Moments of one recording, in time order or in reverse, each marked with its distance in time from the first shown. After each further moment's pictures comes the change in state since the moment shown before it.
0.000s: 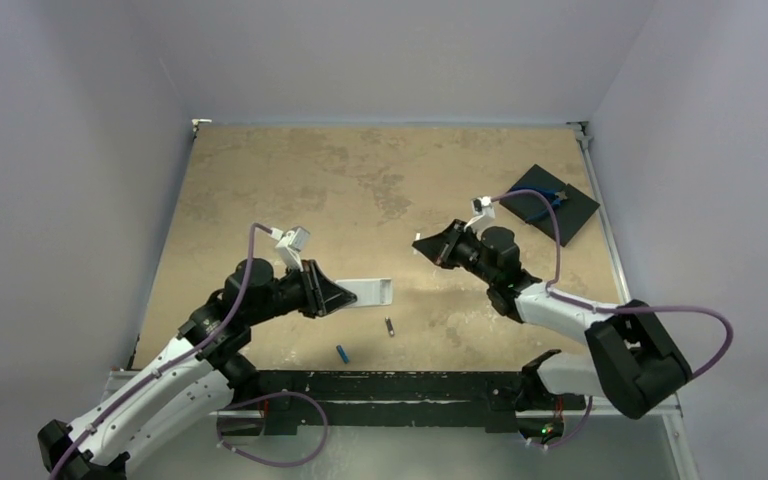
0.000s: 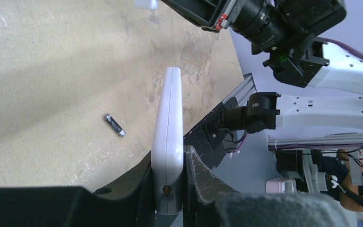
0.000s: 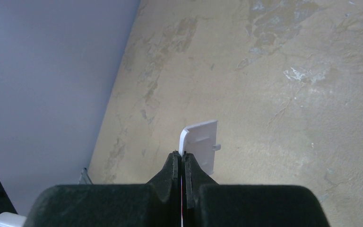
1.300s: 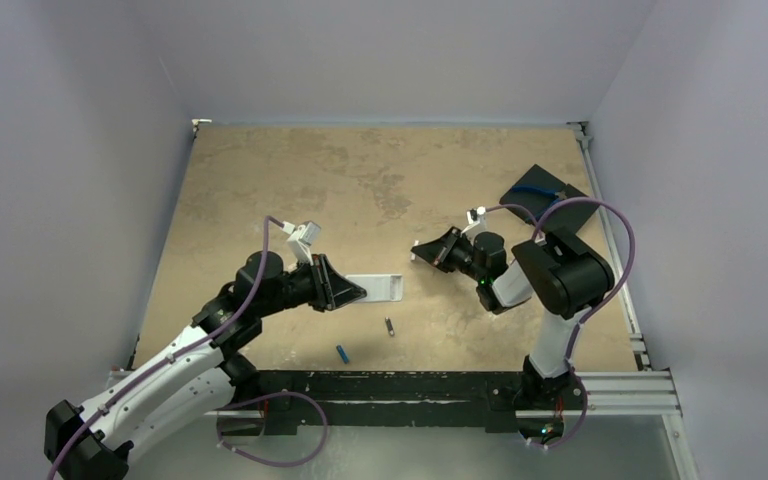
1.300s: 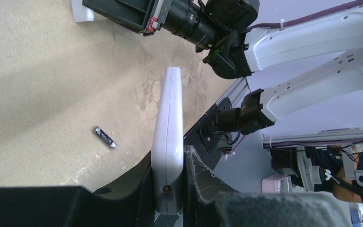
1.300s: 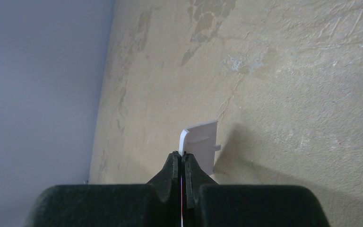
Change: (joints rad) left arm 0.001 0.116 -0.012 0.159 0.048 -0.004; right arm -0.121 0.614 -0.026 0.603 -0.124 0.144
